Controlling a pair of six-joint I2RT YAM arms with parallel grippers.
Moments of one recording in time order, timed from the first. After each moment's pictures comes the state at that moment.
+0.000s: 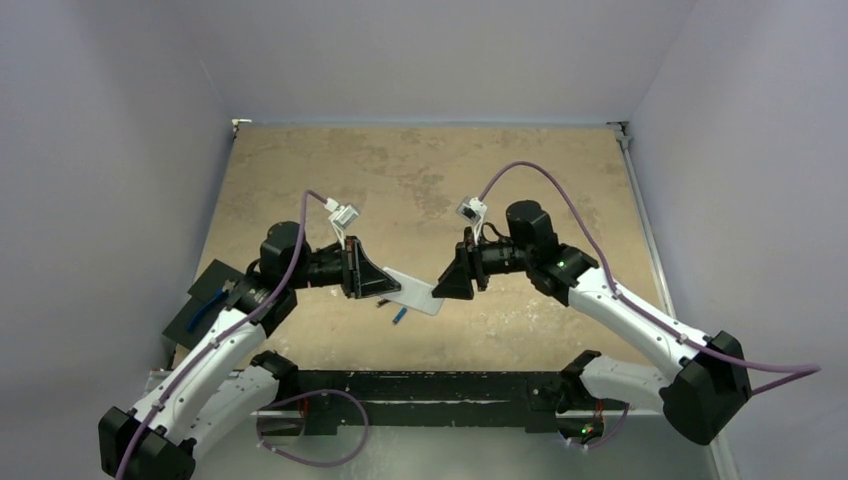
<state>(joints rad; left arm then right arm) -0.45 0.79 0.62 -0.10 0.86 -0.66 0.65 1.14 0.83 -0.19 -0.82 0.32</state>
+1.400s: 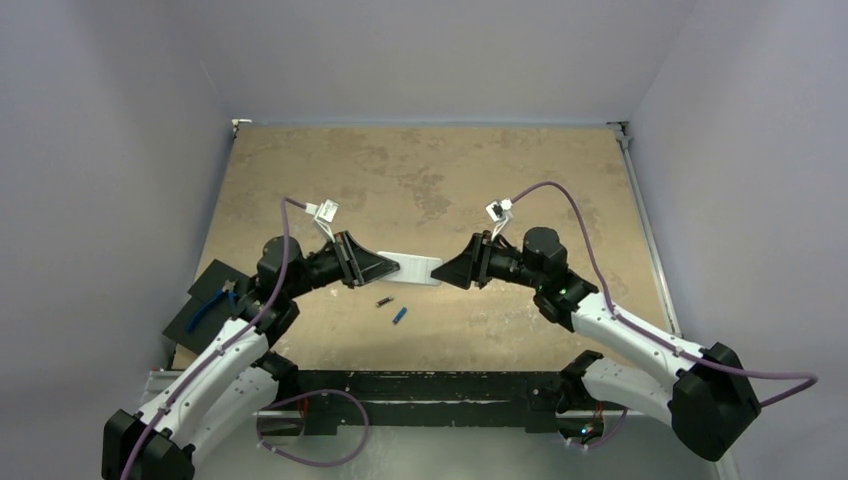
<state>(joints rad) -0.44 0.75 0.48 0.16 0.60 -0.96 0.63 1.02 0.53 0.32 -0.53 0.81</state>
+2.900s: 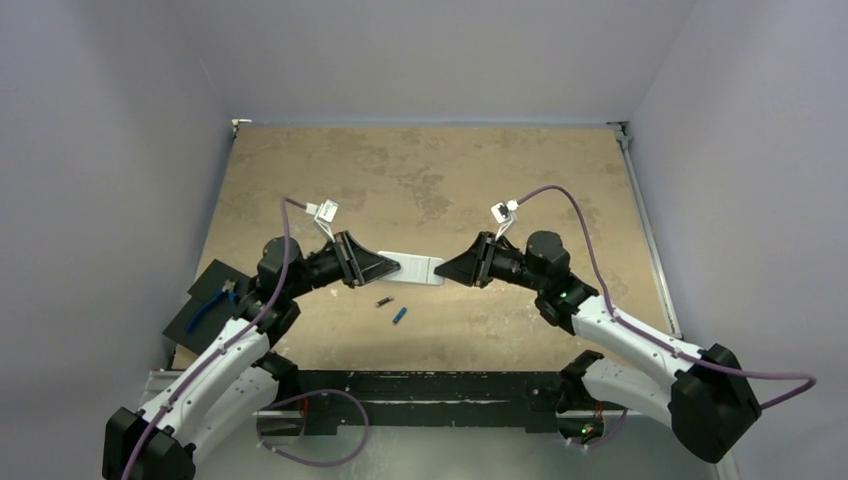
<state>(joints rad) -0.44 0.76 0.46 0.20 0.61 -0.97 0.63 1.02 0.50 0.38 -0.51 0.88</state>
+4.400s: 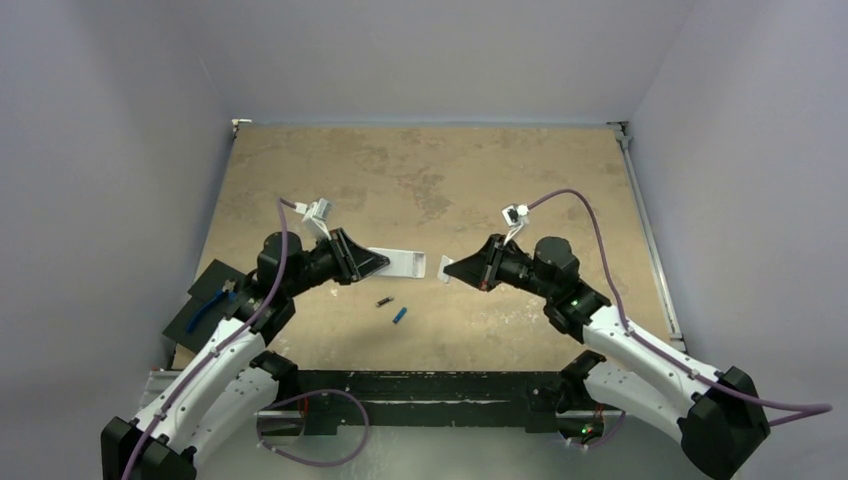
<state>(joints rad) -0.43 0.74 0.53 -0.04 0.45 -0.85 0.63 0.89 0.47 0.27 -0.43 0.82</state>
